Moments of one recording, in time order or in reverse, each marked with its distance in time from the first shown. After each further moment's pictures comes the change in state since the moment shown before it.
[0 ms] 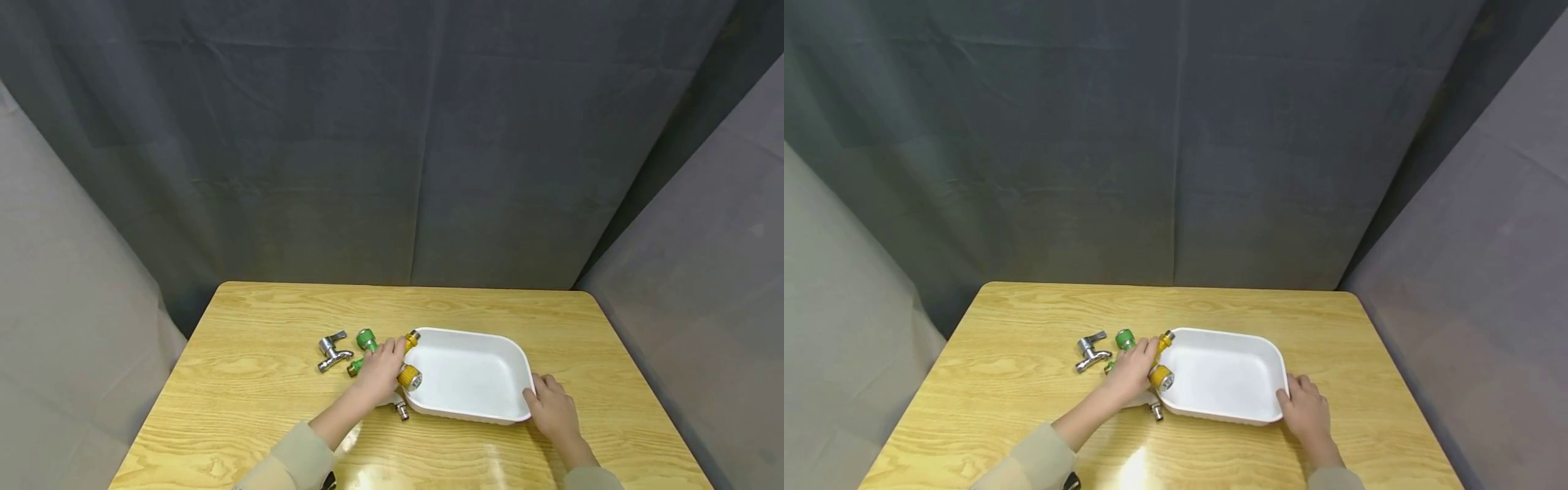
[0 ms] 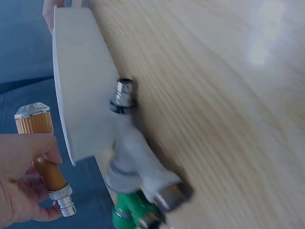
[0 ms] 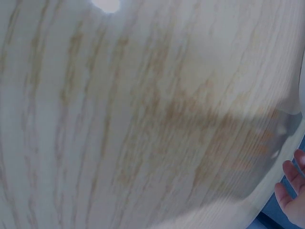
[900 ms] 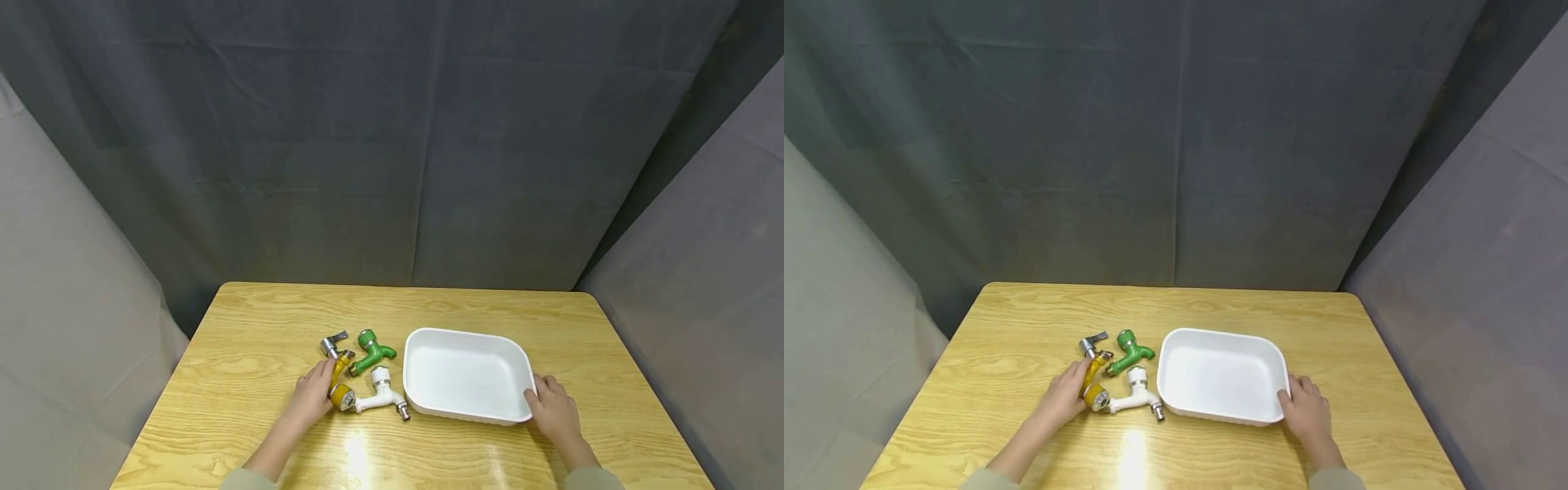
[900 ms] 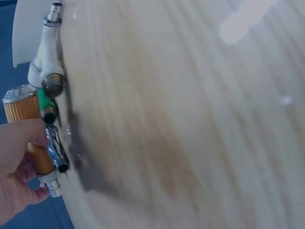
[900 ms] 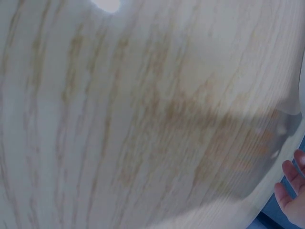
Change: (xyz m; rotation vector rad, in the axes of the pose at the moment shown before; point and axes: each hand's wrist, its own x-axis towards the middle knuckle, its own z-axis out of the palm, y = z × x) left_hand -0.082 -0.105 0.025 -0.200 0.048 -0.170; right_hand 0.002 0.001 0.002 -0.003 -0.013 0.011
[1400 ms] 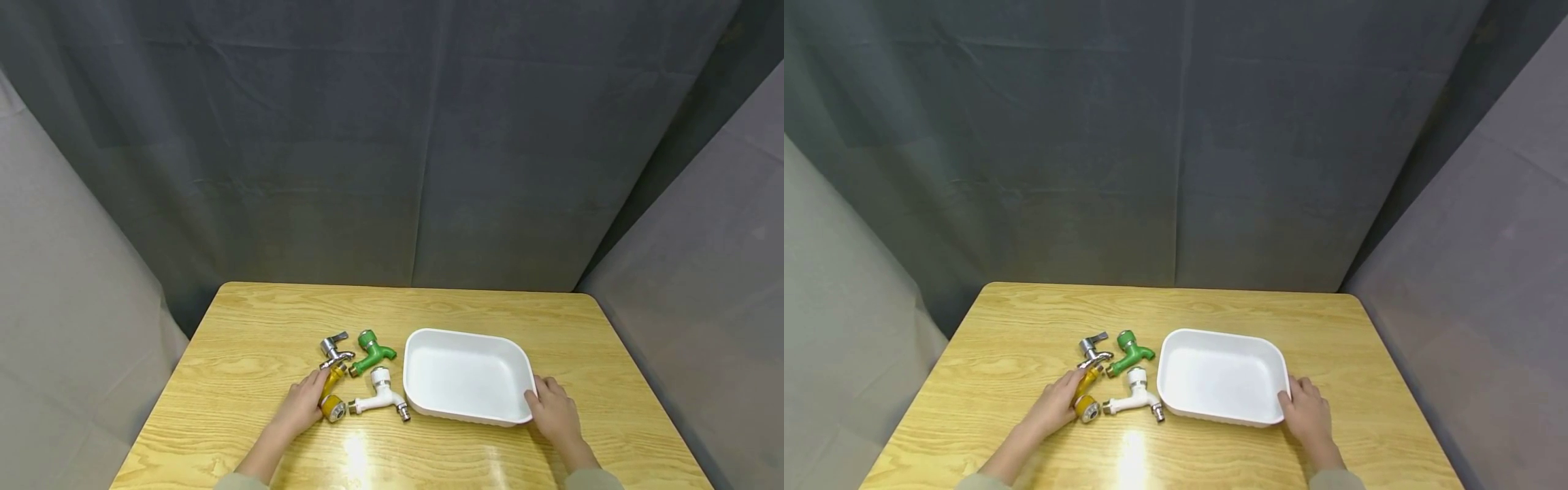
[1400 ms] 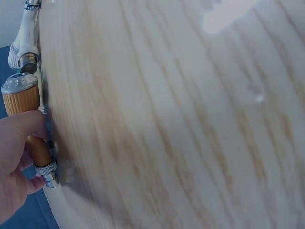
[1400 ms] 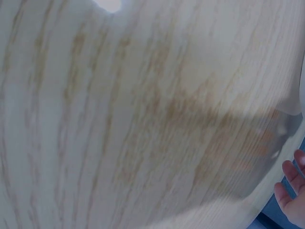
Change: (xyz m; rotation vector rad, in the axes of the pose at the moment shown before) left_hand -0.014 -0.027 0.006 0.022 -0.074 0.047; right_hand 0.000 0.000 -0.001 0.009 -0.033 0.020
